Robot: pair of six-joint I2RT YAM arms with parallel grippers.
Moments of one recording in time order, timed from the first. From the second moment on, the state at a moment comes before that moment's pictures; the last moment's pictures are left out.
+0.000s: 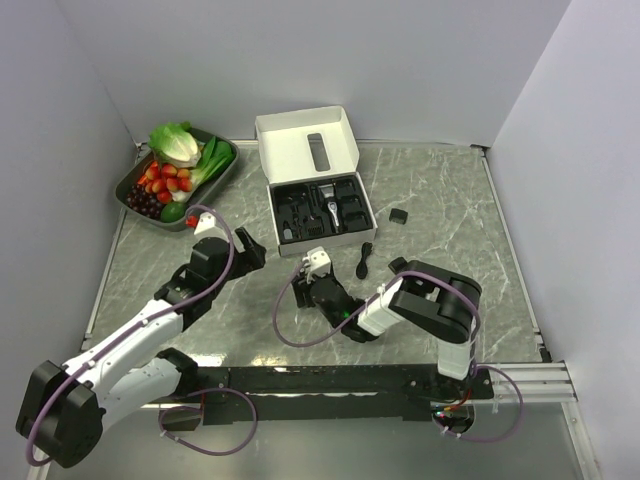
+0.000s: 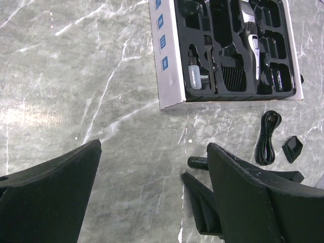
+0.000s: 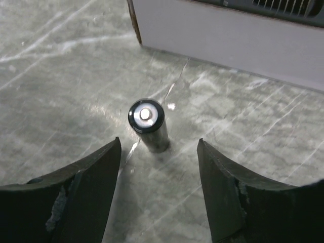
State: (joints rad) left arm -0.52 0.93 0.51 -0.06 -0.27 -0.71; right arm 1.08 1.86 0.60 0.86 0.52 0.27
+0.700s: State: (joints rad) left arm -0.52 0.96 0.51 -0.05 -0.27 -0.69; right arm 1.08 1.93 0.57 1.13 0.54 0.15
